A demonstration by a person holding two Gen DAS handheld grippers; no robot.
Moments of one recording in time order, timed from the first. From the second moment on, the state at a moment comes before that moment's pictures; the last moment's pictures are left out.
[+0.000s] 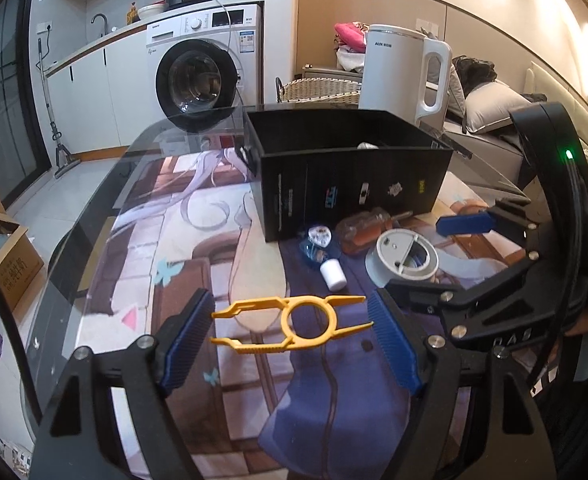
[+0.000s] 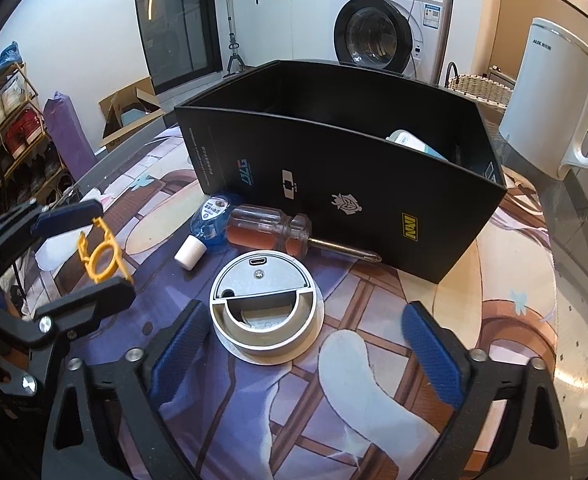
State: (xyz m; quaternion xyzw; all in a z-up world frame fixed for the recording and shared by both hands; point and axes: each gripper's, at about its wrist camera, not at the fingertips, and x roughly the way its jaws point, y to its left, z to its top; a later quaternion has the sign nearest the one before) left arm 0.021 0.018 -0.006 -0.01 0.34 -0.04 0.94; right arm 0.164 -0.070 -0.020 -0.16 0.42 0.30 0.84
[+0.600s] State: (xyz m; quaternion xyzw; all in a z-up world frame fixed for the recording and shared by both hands) left arm 0.040 0.024 0.004 -0.03 0.32 -0.04 0.95; right arm 0.158 -0.078 -0.017 -0.16 0.40 0.32 0.84
